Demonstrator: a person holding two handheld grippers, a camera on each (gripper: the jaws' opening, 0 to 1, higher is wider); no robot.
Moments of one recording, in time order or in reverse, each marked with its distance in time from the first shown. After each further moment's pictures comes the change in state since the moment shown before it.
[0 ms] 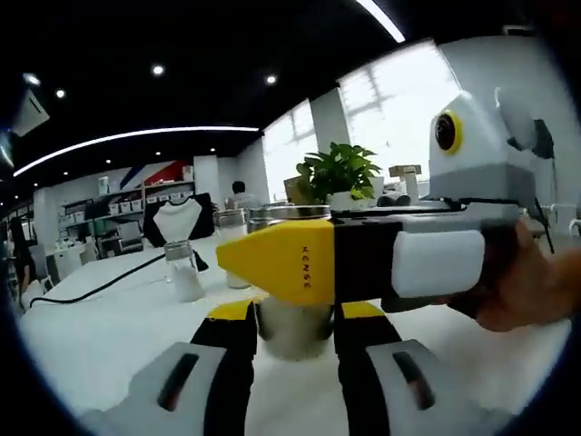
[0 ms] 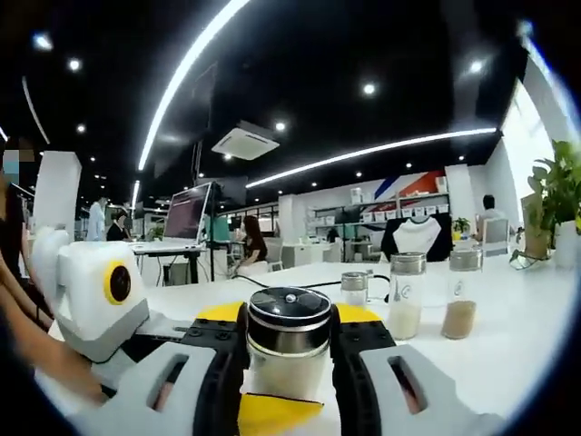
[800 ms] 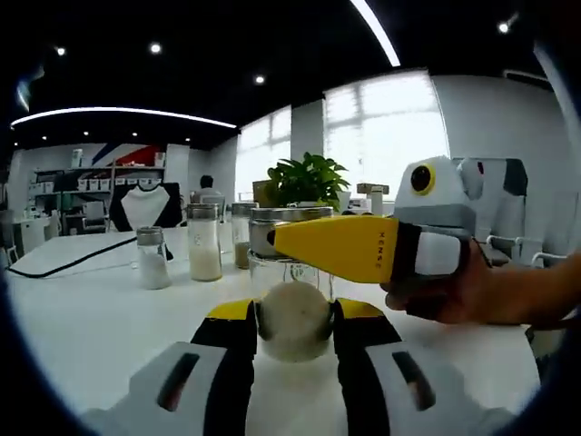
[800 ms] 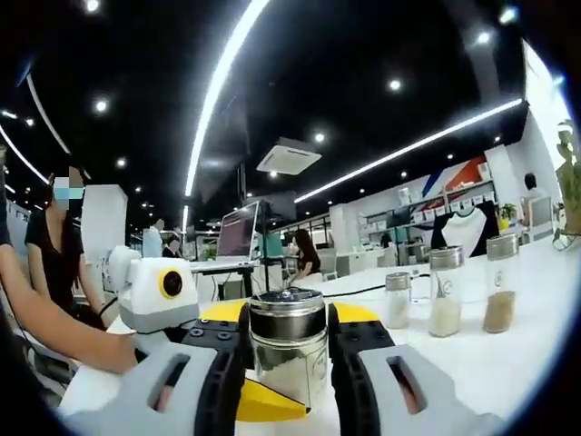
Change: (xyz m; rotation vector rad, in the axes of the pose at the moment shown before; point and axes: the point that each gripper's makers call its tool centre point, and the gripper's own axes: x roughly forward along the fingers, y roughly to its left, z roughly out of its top) left arm -0.017 -0.016 0.002 -0.133 -0.038 -0.206; right arm -0.022 0.024 0.009 0.092 -0.075 0.249
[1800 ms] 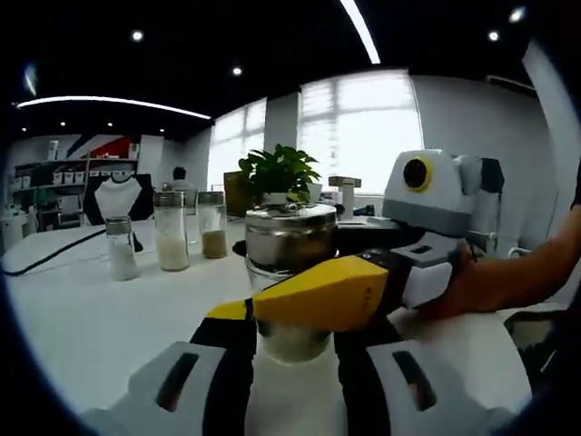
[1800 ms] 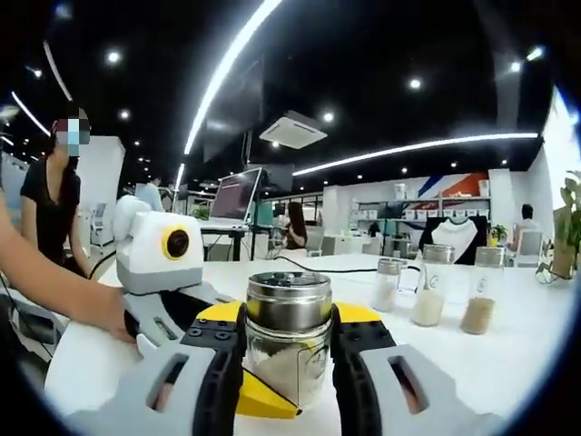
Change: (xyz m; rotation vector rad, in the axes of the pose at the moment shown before) left arm 0.002 -0.029 -0.014 0.013 0.047 -0.113; right arm -0.014 0.004 -0.025 -0.155 0.152 -0.072
